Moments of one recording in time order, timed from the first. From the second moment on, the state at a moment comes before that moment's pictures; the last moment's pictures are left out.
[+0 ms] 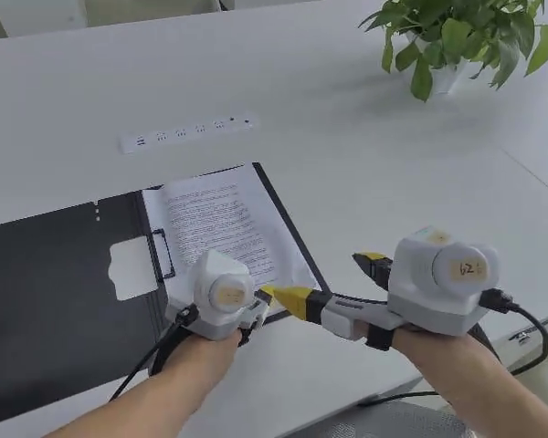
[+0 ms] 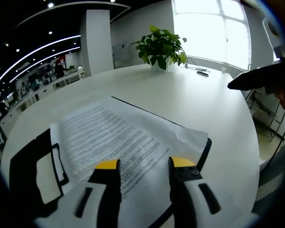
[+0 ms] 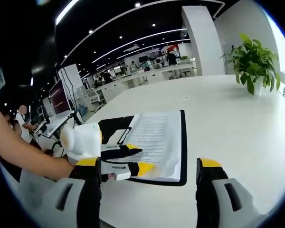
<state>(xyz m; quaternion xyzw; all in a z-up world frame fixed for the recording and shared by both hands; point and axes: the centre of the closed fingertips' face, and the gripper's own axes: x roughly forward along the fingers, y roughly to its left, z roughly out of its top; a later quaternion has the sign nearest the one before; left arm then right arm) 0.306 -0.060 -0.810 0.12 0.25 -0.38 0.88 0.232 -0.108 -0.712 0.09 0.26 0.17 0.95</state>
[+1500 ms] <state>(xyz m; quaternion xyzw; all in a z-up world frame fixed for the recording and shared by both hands) 0.316 -0.054 -0.810 0.14 0.25 -0.38 0.88 0.268 -0.112 -0.781 0.15 0.36 0.13 0.91</state>
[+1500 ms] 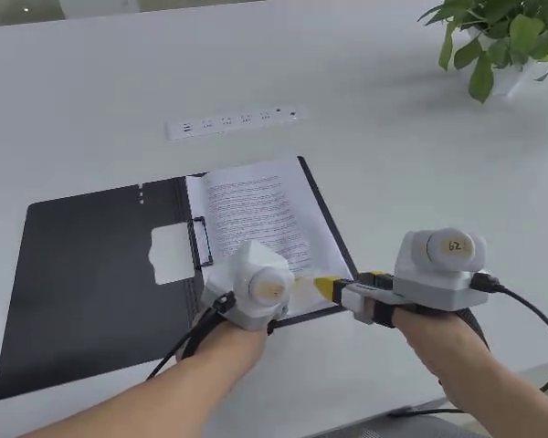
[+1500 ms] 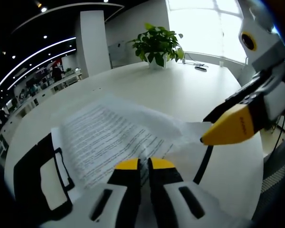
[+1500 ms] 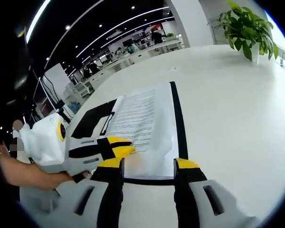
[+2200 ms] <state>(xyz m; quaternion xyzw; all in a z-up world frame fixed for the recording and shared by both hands) 0.317 -0.055 -0.808 0.14 0.25 -0.37 0.88 0.273 -0.122 -0.790 0.15 0.36 0.11 0.91</state>
